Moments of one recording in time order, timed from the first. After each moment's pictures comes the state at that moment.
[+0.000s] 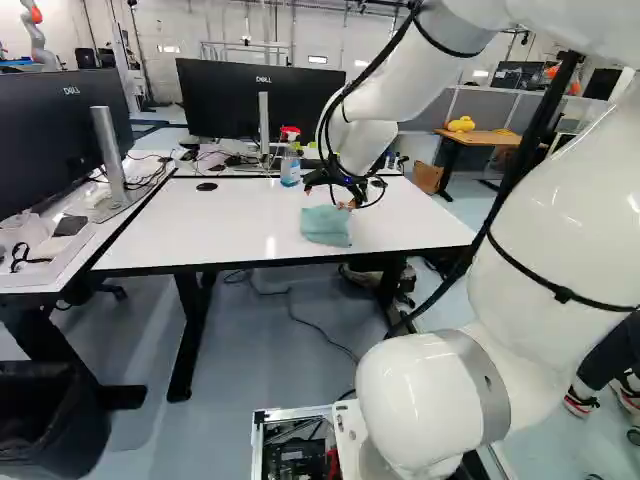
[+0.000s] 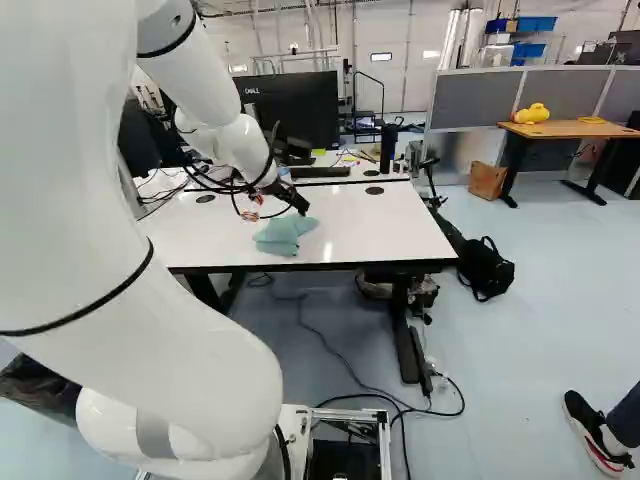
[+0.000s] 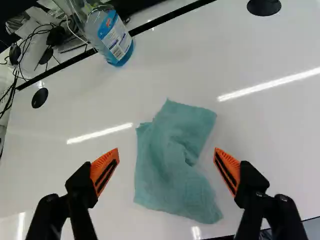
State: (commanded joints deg) arm 3.8 1.9 -42.1 20.0 -5.2 0.0
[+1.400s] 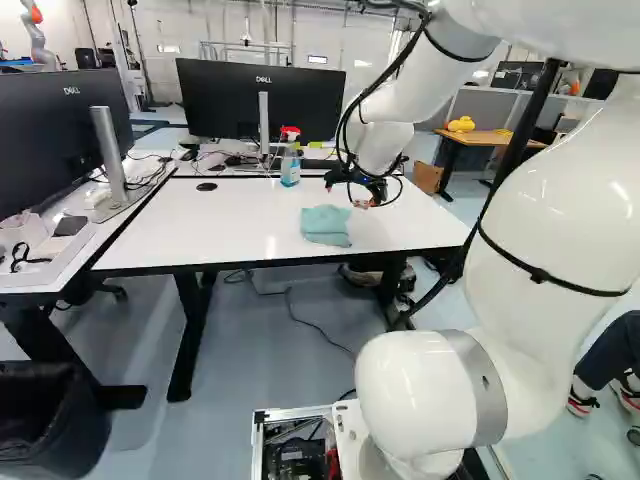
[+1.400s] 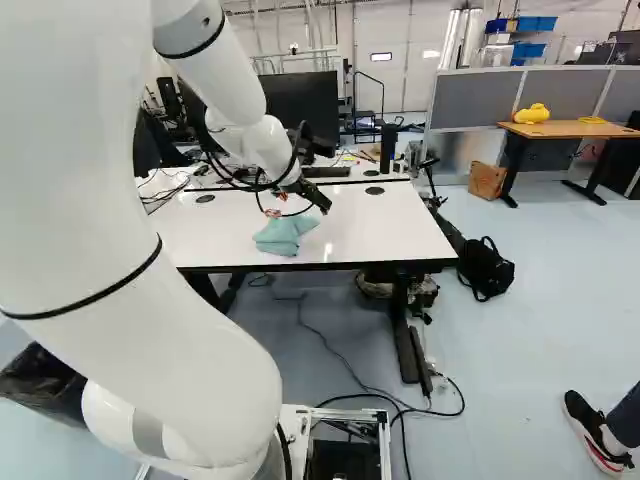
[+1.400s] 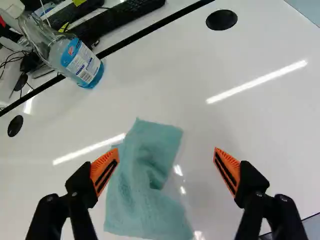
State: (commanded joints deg) arm -3.0 -0.5 -43.2 18.9 -2.1 0.0
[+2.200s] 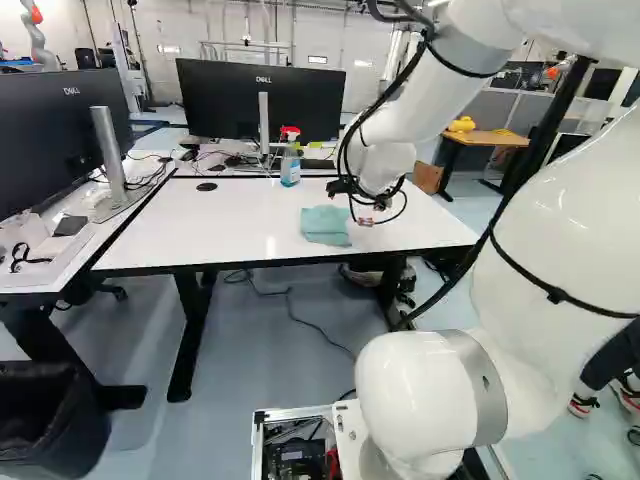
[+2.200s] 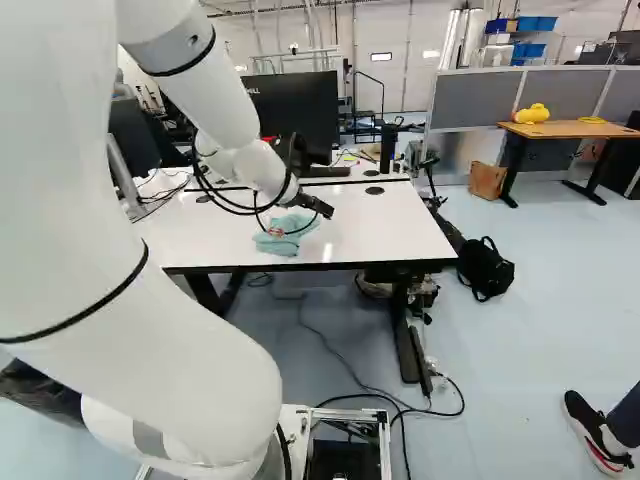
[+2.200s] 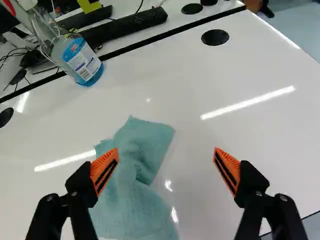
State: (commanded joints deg) arm -2.2 3.7 -33.6 14.1 11.0 0.0
